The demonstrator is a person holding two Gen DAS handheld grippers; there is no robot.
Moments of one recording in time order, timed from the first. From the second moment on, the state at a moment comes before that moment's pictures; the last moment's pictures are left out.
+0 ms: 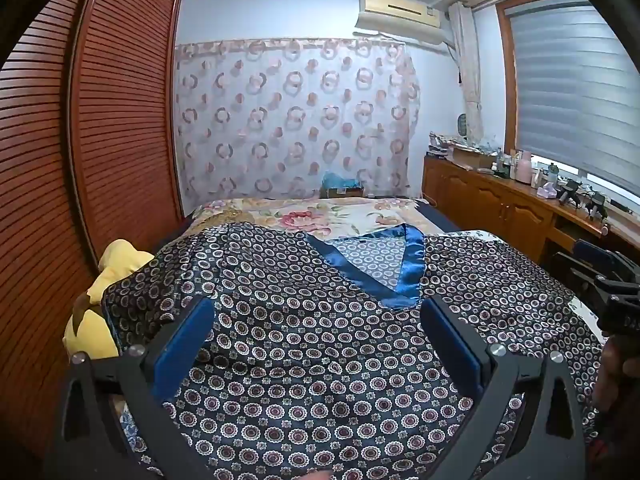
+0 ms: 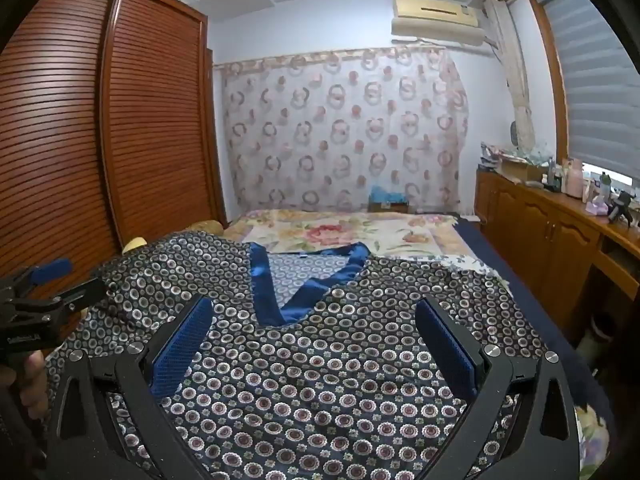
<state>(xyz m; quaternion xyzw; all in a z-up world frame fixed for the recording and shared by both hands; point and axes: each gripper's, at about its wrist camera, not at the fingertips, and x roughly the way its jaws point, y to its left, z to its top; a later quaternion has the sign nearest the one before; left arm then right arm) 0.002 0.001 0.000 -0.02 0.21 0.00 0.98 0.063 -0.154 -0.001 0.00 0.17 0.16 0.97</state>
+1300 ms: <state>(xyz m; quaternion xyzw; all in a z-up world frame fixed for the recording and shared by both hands) -0.001 0.000 -0.001 -0.01 0.19 0.01 0.98 0.064 -0.160 0.002 0.00 0.17 0.16 0.97</state>
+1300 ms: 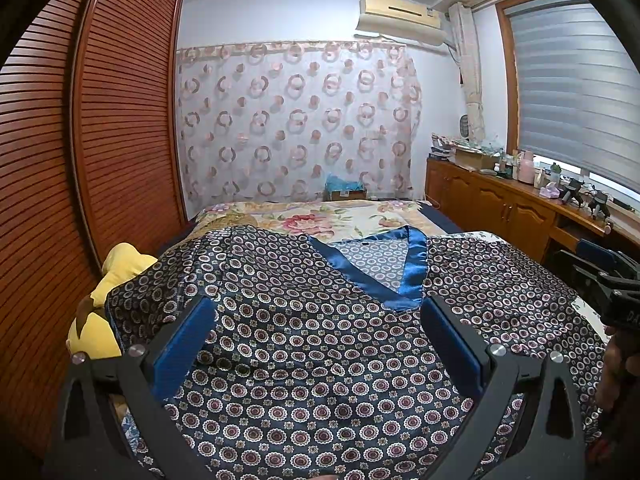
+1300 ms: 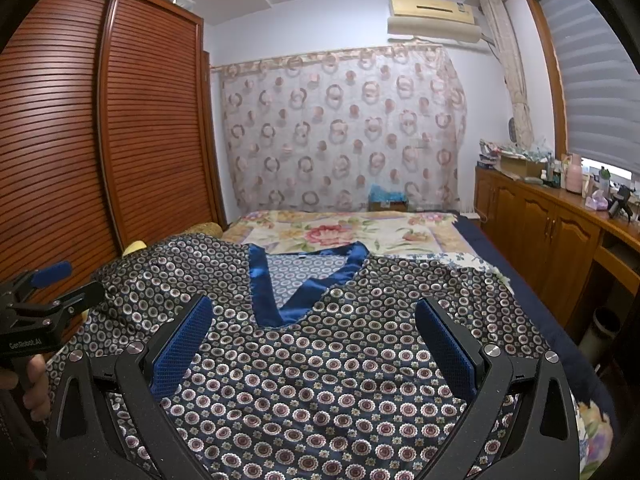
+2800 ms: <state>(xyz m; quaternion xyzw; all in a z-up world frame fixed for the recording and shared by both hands) -0.004 -0.001 0.004 -0.01 0.19 0.01 0.98 0.064 -0.156 0.002 0.00 0.17 0.16 0.97</state>
